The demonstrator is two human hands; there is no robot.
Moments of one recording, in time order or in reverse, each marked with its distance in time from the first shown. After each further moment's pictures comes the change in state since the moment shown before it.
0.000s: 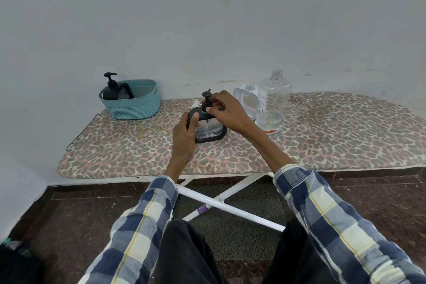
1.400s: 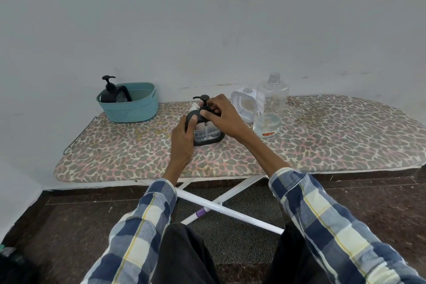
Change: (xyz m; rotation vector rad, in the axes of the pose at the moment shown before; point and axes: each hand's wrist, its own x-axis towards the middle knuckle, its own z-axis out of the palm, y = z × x) left_hand 0.001 -0.001 -0.002 -0.005 -0.007 -0.046; right_hand 0.001 0.006 0.012 0.022 0.004 -0.016
